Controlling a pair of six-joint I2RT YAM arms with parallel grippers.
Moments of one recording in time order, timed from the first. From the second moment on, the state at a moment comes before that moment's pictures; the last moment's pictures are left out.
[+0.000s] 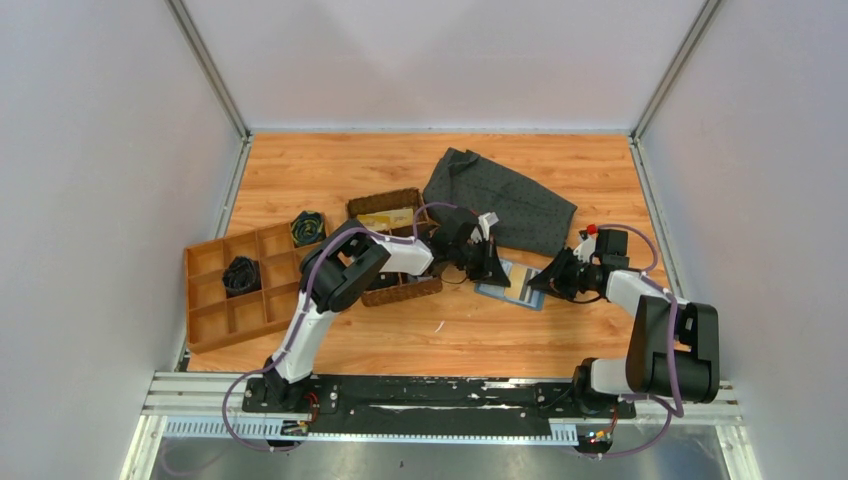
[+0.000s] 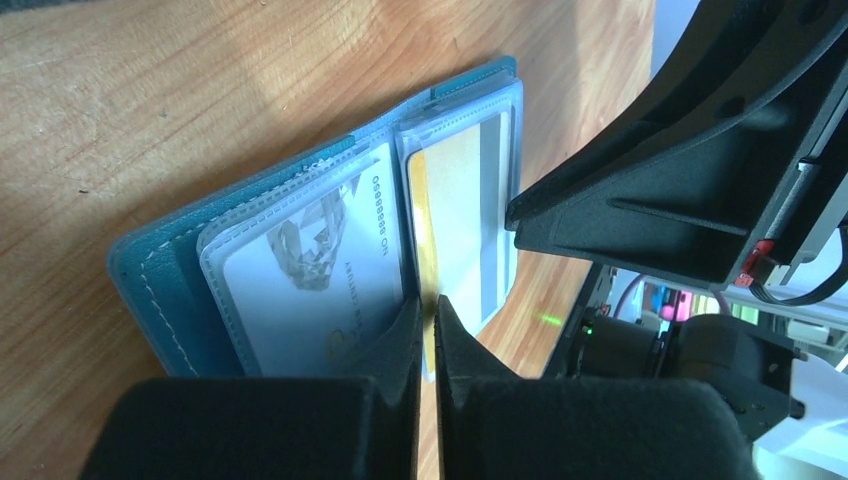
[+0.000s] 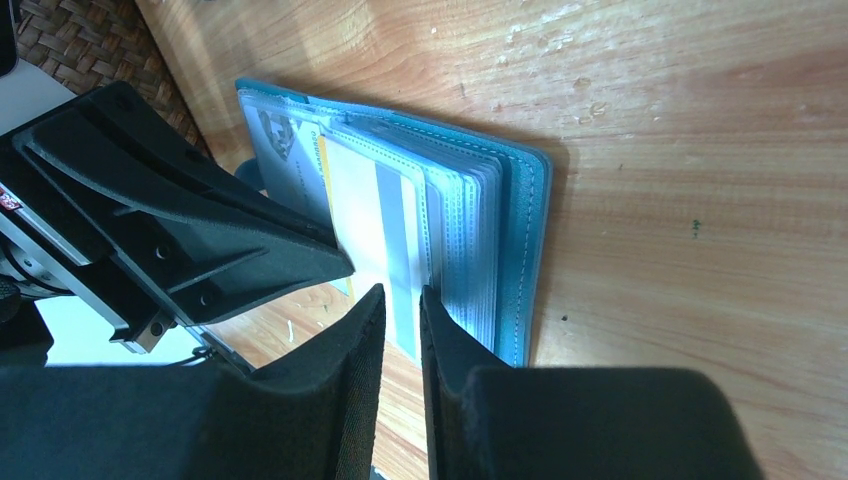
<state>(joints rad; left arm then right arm) -0.84 2.20 1.29 0.30 0.57 -0.87 -0.15 1.34 0.50 -0.19 -0.65 0.47</state>
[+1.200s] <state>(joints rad) -0.82 2.12 1.25 0.30 0.56 -0.85 -0.14 1.34 0.50 -0.18 -0.65 0.48</state>
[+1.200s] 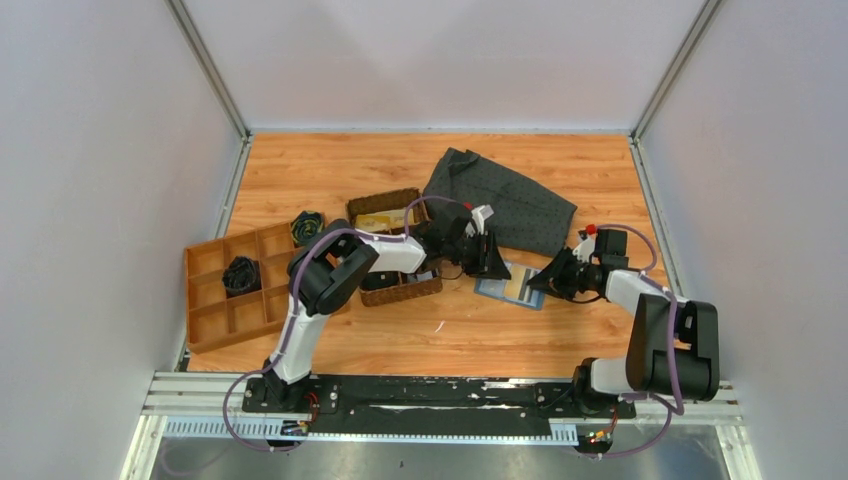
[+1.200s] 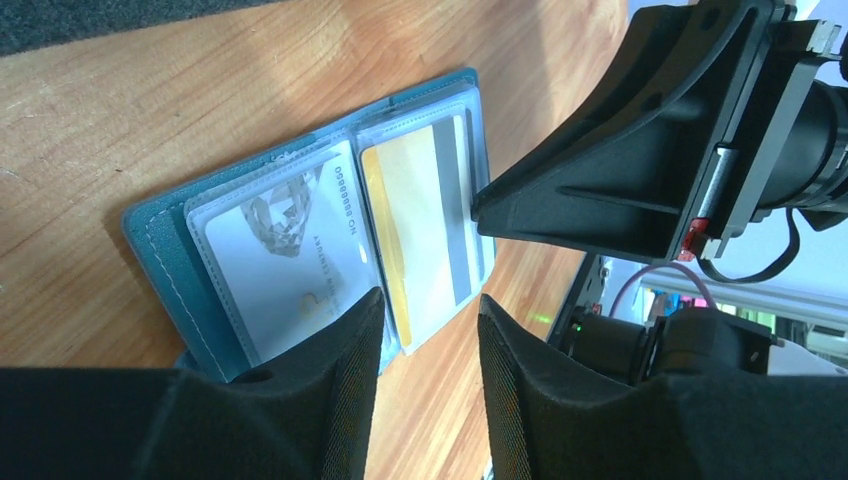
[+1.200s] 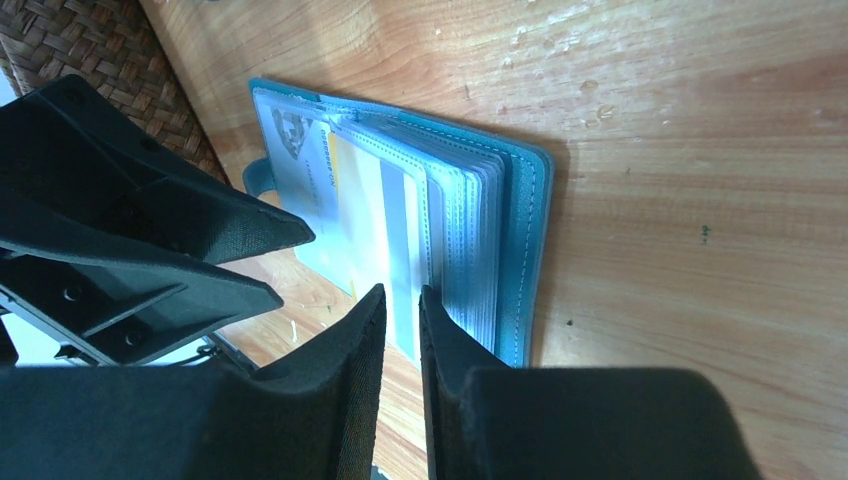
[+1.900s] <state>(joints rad) -0.80 2.17 1.25 0.31 0.56 -0.85 -0.13 1.44 0.50 -0.09 -0.76 0.49</state>
